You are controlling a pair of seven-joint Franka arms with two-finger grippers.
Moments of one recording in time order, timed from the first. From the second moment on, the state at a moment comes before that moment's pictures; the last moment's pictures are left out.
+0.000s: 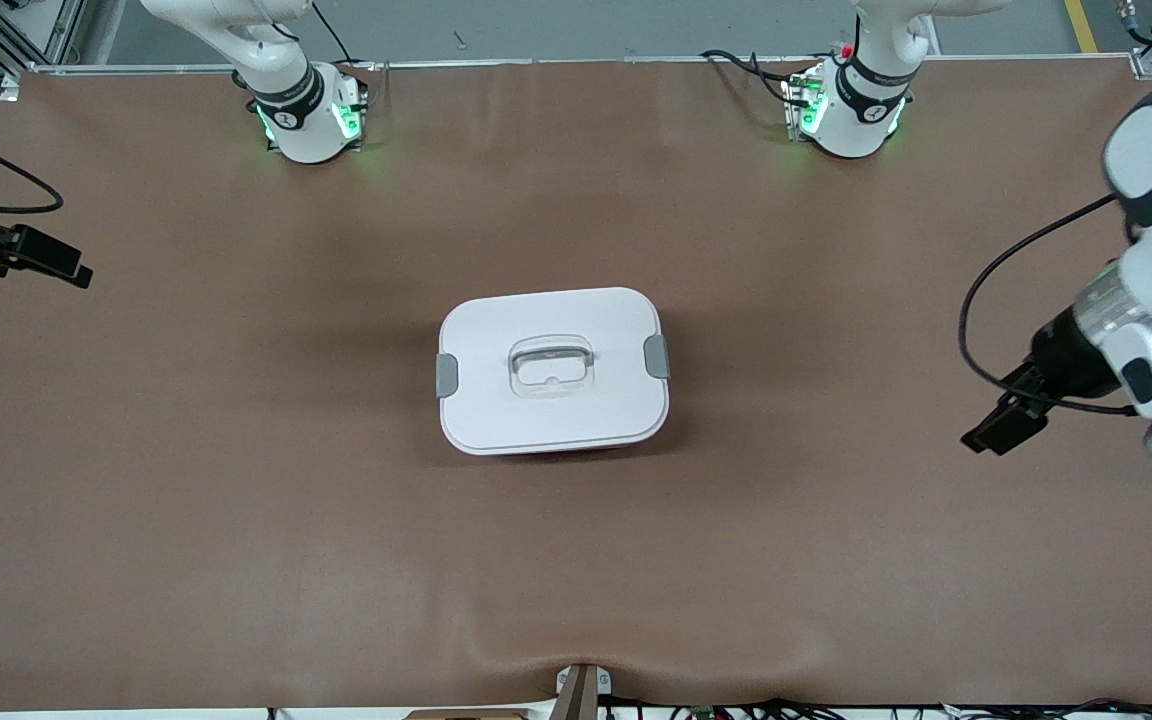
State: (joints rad) left arm -0.04 0.27 -0.08 -1.40 -0.08 1.84 -0.84; right arm -0.01 0.04 -0.06 -1.54 0.02 1.49 0.09
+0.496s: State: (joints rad) left arm -0.02 0.15 -0.03 -1.40 -0.11 1.63 -0.39; right arm -0.01 0.04 -0.06 -1.54 0.02 1.49 0.09
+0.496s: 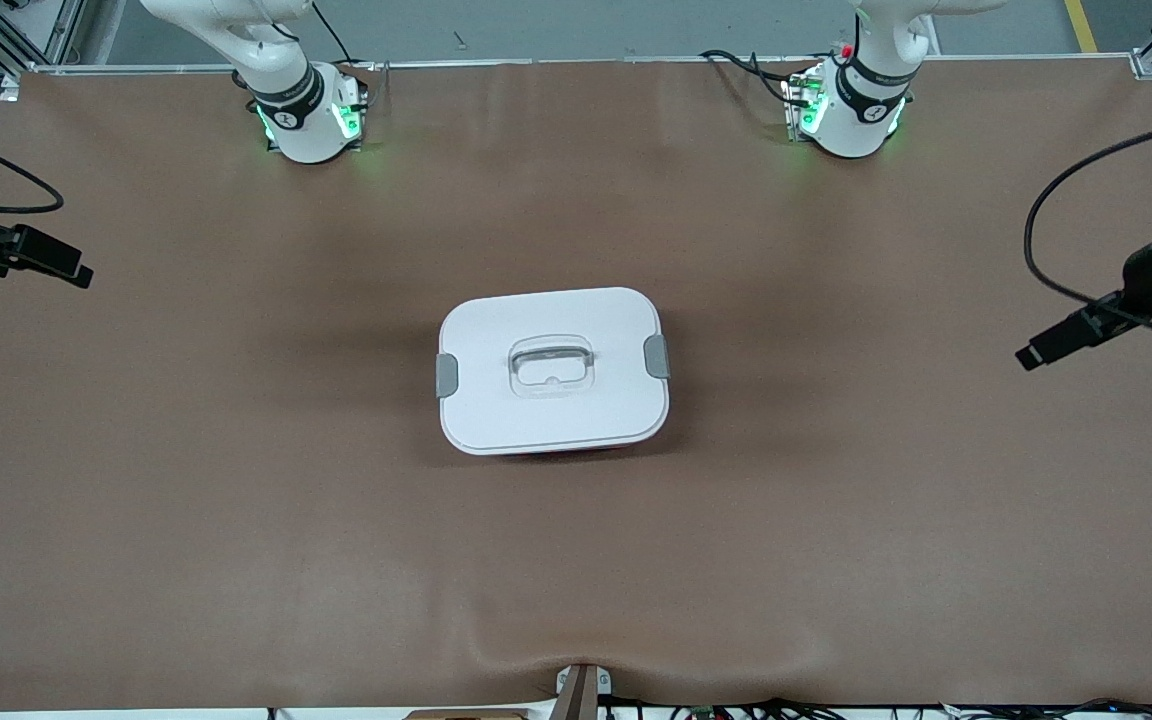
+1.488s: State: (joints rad) left arm -0.02 -0.06 -0.13 -1.52 0.01 1.46 -0.19; right arm -0.01 0.04 -0.06 -1.54 0.02 1.49 0.09
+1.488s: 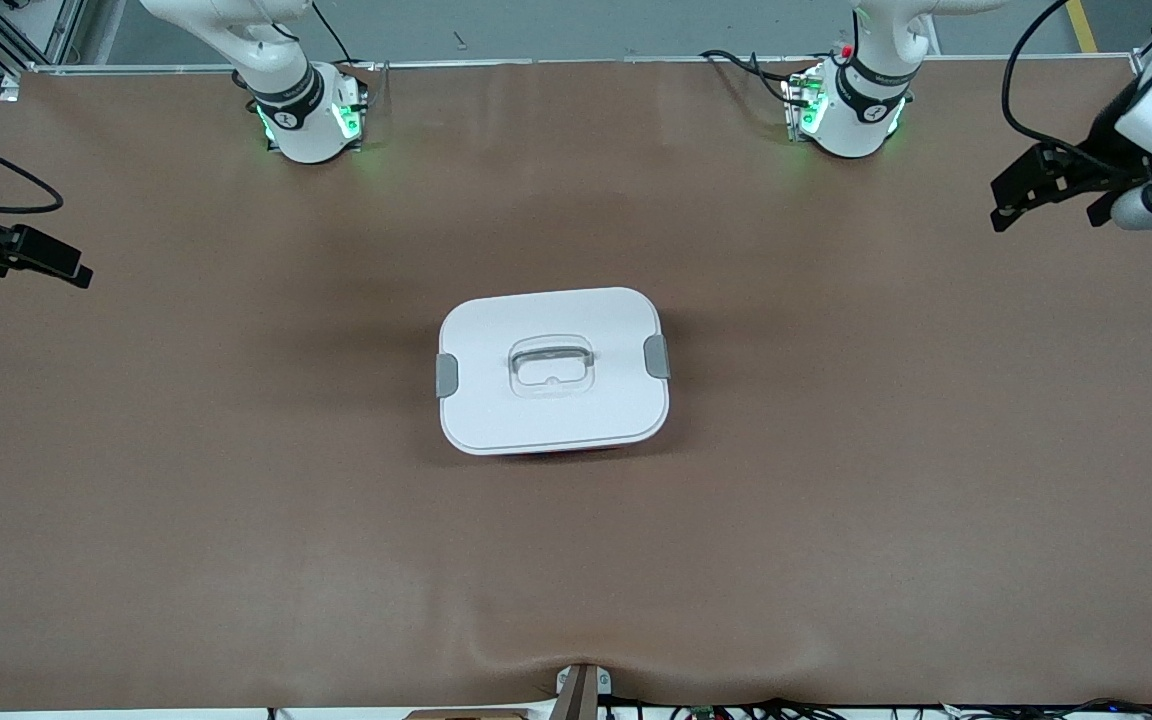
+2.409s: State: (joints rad) left arm -0.02 -0.07 -0.05 -1.52 0.01 1.45 -0.15; right arm -0.01 0.04 -0.06 -1.54 0.02 1.49 0.09
